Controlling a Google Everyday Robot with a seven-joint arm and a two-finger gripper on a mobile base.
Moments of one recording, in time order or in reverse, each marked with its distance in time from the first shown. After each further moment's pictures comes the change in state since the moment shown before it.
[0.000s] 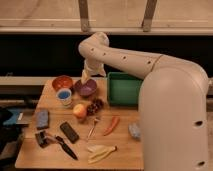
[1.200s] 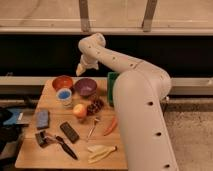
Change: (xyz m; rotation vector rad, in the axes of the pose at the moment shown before) arm -0.099 -0.004 0.077 -0.087 -0.107 -0.040
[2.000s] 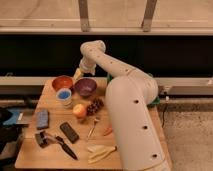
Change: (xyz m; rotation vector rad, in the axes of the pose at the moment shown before) arm -0.005 0.036 0.042 -0.159 0.044 -0.065
